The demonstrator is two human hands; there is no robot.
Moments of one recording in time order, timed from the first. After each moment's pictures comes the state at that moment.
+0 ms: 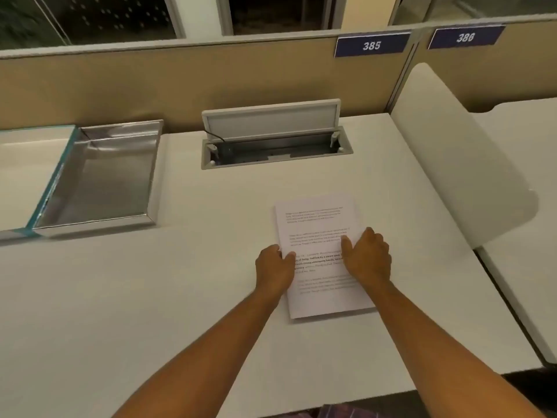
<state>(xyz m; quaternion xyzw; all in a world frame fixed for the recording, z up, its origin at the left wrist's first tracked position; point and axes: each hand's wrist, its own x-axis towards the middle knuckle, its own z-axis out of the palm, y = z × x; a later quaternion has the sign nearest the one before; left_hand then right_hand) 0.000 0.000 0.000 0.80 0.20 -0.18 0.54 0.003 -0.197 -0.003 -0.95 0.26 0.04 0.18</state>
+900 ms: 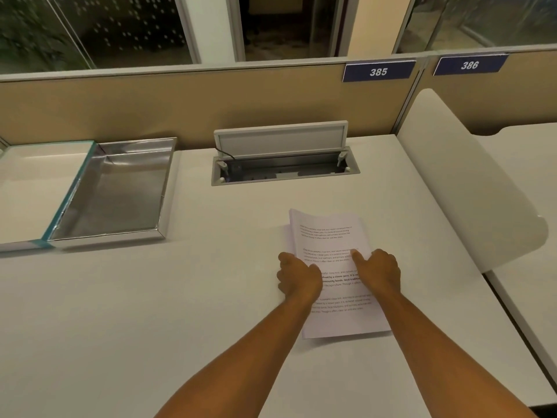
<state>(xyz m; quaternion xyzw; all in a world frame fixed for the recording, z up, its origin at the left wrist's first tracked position) 0.015 -0.049 0.023 0.80 0.29 -0.18 0.50 0.030 -0.221 -0.015 -0.90 0.32 0.10 0.28</state>
